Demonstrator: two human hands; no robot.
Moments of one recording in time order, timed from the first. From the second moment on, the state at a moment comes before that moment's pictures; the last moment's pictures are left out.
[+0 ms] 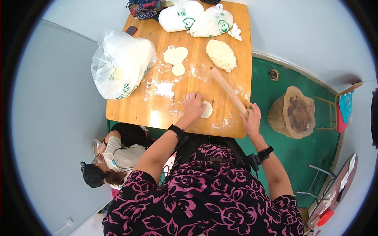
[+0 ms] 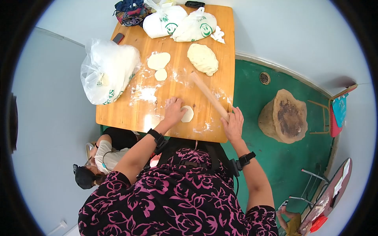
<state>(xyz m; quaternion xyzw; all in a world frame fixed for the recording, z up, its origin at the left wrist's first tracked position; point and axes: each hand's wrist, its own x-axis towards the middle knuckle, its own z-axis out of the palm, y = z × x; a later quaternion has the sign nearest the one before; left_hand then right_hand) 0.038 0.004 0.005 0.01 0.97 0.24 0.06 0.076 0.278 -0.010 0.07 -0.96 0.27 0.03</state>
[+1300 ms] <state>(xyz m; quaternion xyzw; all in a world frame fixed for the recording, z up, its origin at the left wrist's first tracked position) 0.056 0.016 -0.007 -0.11 0.97 0.22 0.04 0.088 0.276 -0.014 0.08 -0.95 0.30 0.04</state>
